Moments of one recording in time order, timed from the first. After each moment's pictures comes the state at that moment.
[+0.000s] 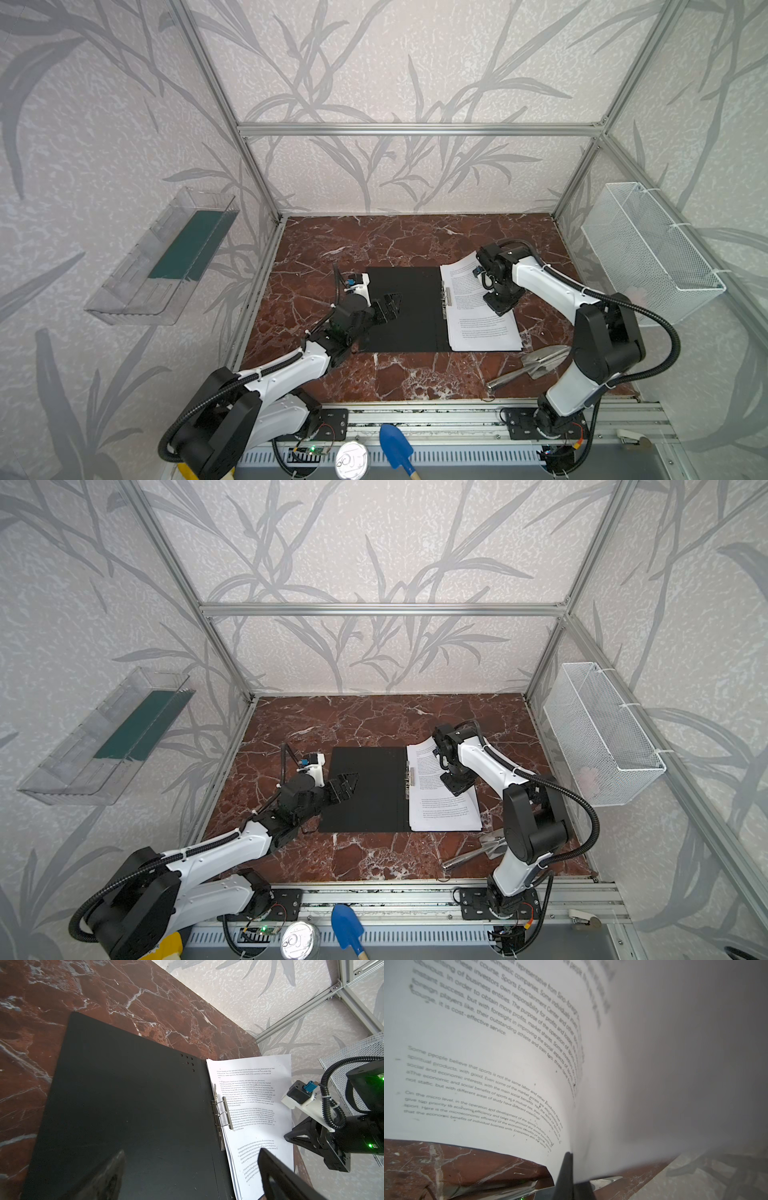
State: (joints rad) left arm -0.59 1.15 0.39 0.35 -0.02 -0.78; right arm 0.36 1.69 1.24 -1.13 0.23 -0.19
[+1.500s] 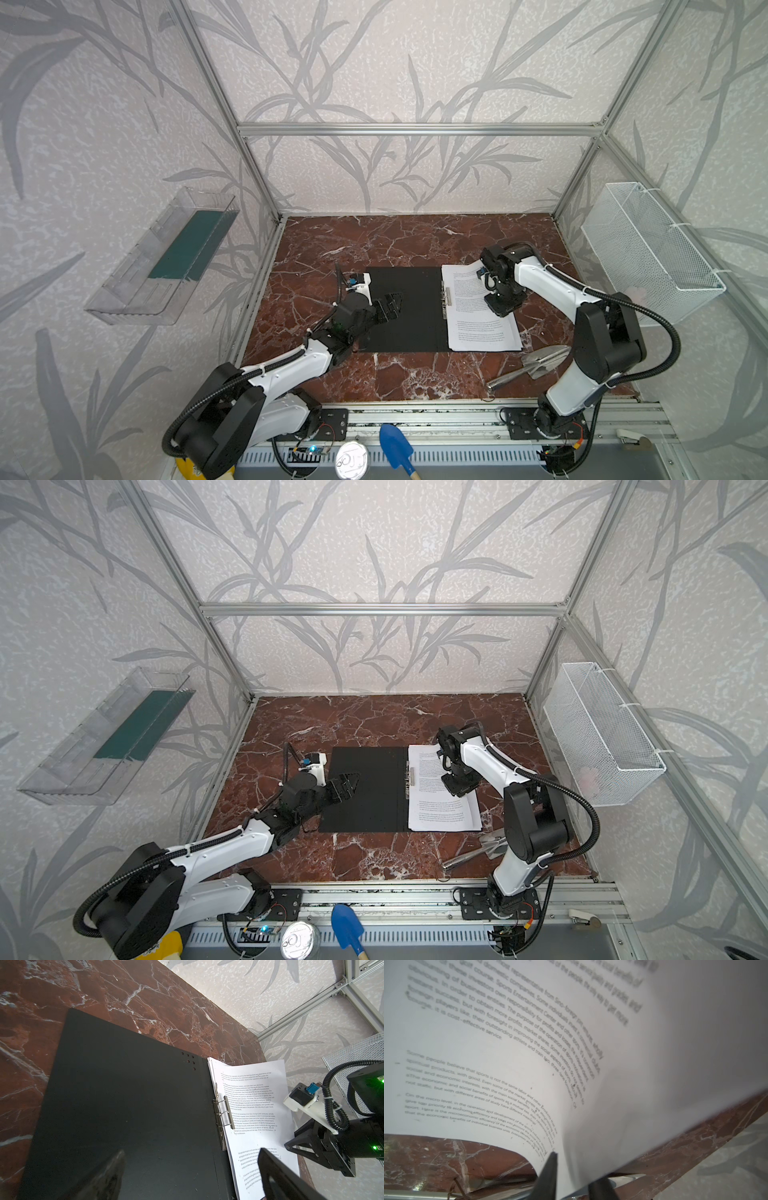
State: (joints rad) left arm -0.59 1.18 0.40 0.35 -0.02 -0.79; right arm 0.32 1.69 1.23 -1.16 0.16 -0.10
